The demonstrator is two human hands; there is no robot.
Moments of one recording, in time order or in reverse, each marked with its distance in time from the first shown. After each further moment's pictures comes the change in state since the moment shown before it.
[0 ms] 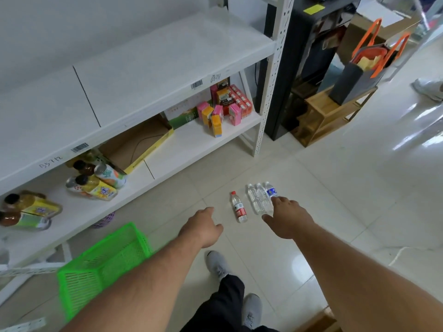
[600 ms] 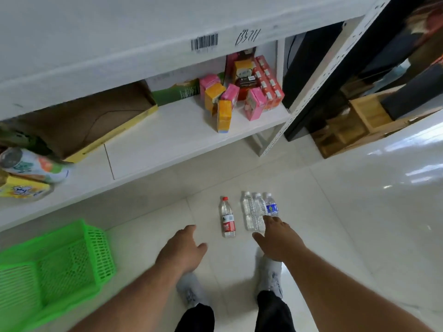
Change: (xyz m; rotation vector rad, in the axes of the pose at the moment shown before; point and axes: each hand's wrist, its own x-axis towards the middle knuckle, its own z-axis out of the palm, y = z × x) left_hand 0.253 -0.034 0.050 -0.227 -0.075 -0.211; right_hand 0.284 0.008 0.069 -0.041 -0.268 0.013
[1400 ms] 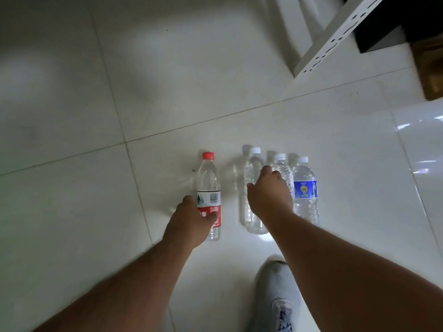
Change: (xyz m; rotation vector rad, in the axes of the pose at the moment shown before) left_hand 0.420 -0.020 0.334 -0.339 0.025 -0.196; right_hand 0.445 0.111 0.262 0.041 0.190 0.077
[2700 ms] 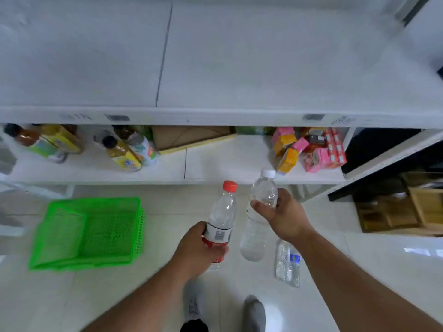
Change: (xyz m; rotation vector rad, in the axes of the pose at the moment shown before) left_hand -0.517 0.010 -0.428 -0.608 0.168 0.318; right_hand -0.444 -0.261 -0.459 0.451 0.000 -0.486
